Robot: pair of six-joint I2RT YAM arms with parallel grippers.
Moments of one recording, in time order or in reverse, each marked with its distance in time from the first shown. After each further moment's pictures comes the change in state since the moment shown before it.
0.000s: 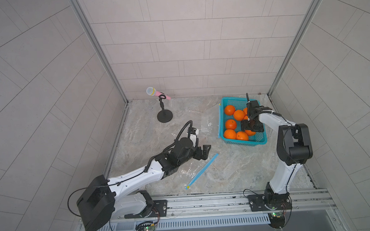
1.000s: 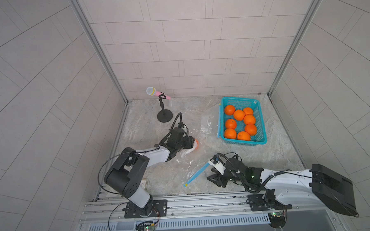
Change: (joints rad) left arm 0.346 0.421 0.025 0.195 0.163 0.056; right arm 1.015 -0.622 -1.052 1.088 -0.256 0.077
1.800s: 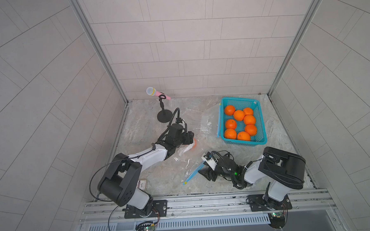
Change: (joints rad) left arm 0.006 -0.063 0.084 -0.112 -0.063 -0.007; right arm -0.065 0.504 0.053 0.604 0.019 -0.072
